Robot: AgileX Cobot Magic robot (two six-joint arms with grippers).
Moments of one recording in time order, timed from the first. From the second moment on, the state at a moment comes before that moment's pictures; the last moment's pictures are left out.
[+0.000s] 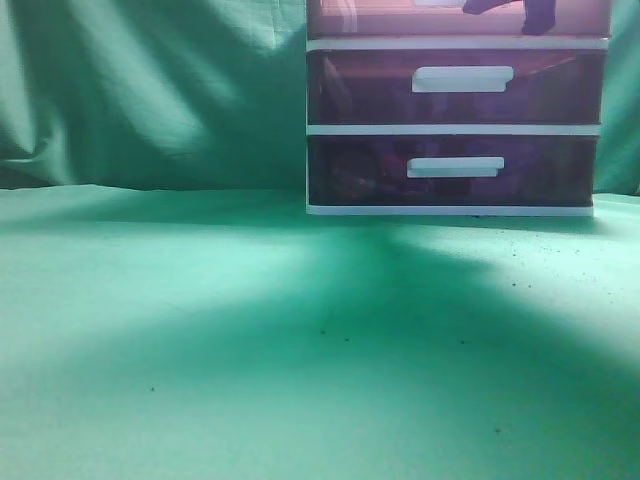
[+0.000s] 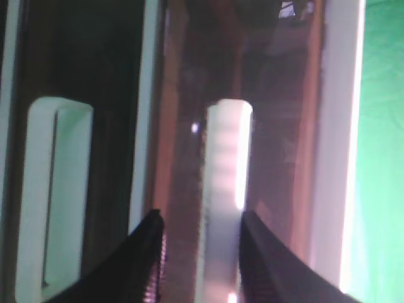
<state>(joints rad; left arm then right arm) -0.38 1.00 -0.95 -0.36 0.59 0.33 0.20 1.78 -1.30 -0.75 -0.18 -0.86</state>
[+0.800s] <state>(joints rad) -0.38 1.00 -0.95 -0.36 0.60 0.33 0.19 1.73 -1.24 -0.73 -0.22 -0.87</state>
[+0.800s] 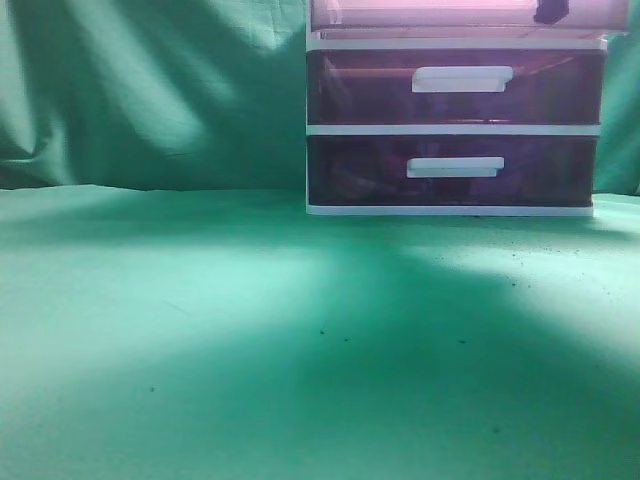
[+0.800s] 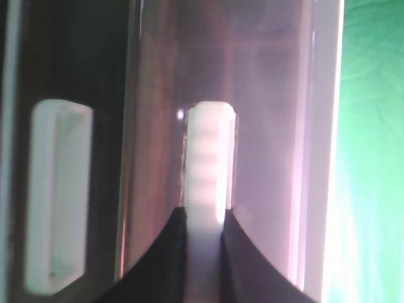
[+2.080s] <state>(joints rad) -0.38 1.01 -1.13 -0.48 0.48 0.38 0.20 1.38 -0.77 -0.77 -0.30 -0.76</state>
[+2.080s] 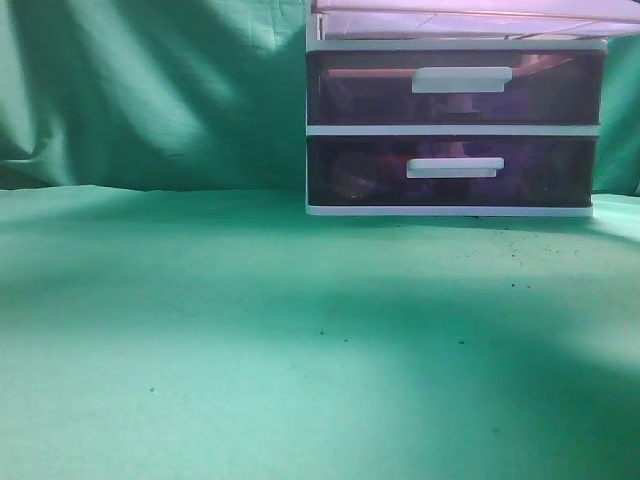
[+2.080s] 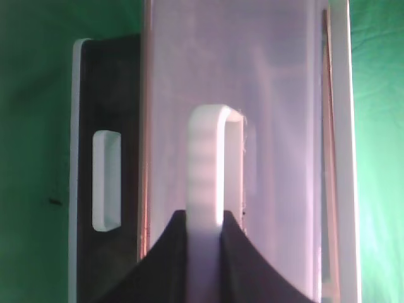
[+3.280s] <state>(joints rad) -0.59 1.90 -2.00 -0.35 0.68 1.02 0.24 1.37 -0.76 -0.78 -0.24 -0.75</state>
